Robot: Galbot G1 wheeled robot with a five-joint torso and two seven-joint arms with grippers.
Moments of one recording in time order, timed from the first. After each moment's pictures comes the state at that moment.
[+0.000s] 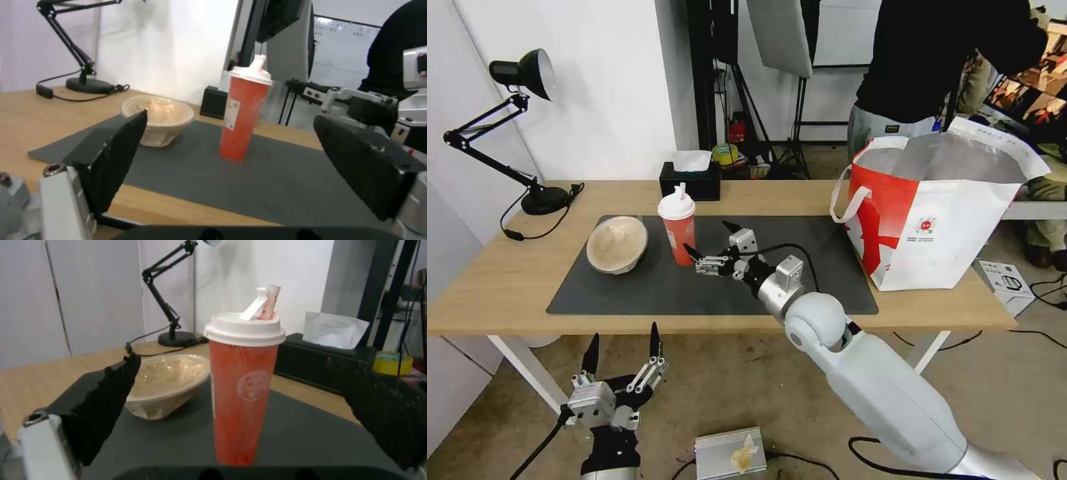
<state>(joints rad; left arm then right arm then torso) 2.00 -1.60 -0.40 -2.36 -0.06 -0.34 -0.13 -0.68 1.21 -0.18 1.76 0.50 -0.16 -0.04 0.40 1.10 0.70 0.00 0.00</state>
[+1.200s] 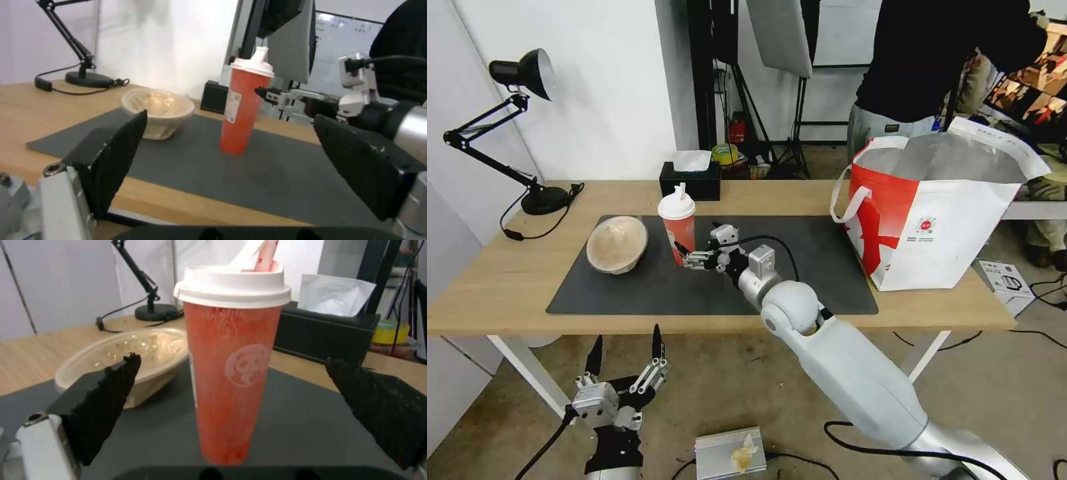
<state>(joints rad) 1.99 -1.60 -0.40 -2.34 -0.07 -0.34 -0.14 -0.60 1.34 -0.21 1.60 0.46 -0.25 0.02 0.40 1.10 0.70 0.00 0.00</state>
